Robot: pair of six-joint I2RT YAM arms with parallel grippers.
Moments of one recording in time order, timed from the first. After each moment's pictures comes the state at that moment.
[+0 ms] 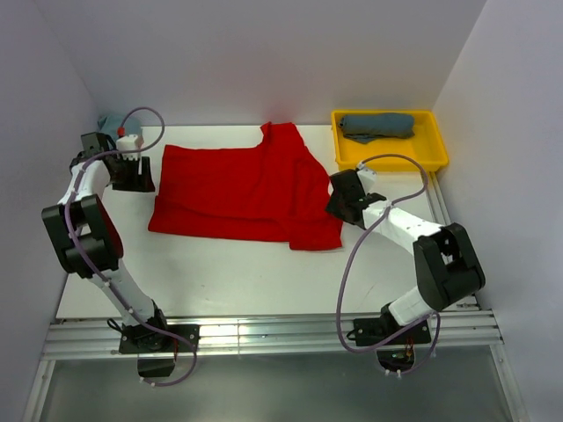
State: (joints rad) left arm 0.32 1.86 1.43 -0.61 0.38 0.36; right arm 0.40 1.51 0.87 -0.29 0.35 0.77
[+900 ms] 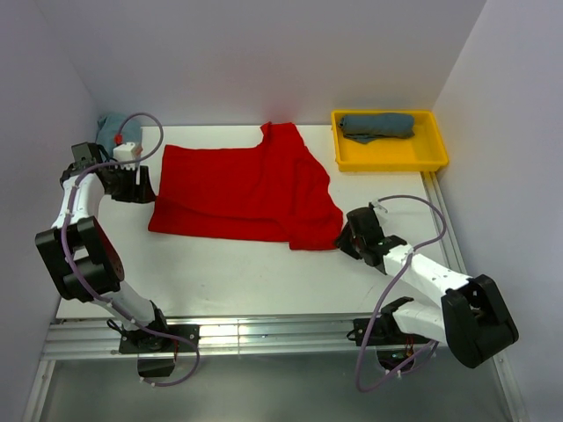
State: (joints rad) left arm 0.36 1.64 1.28 -0.68 0.51 0.43; right arm 0.42 1.14 0.45 -0.22 0.18 0.93
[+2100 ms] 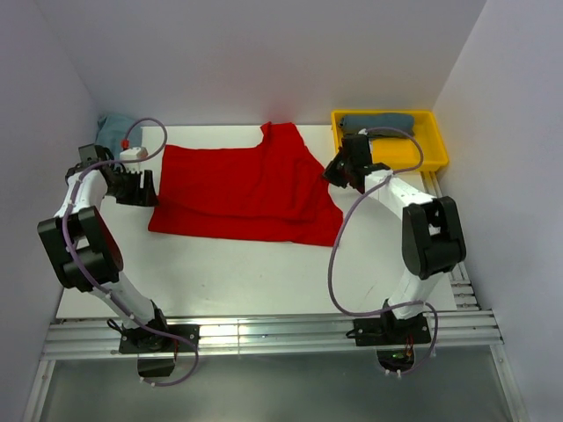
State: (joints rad) left arm 0.35 1.72 1.30 -0.72 0.50 0.45; right arm 0.24 1.71 1.17 -0.18 -0.05 0.83
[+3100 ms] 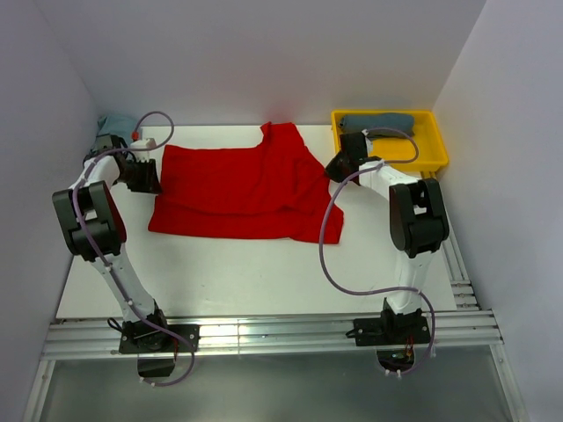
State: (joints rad) left arm 0.29 2.00 1.51 -0.64 0.47 0.36; right arm 0.20 1.94 1.32 -0.18 0.01 0.85
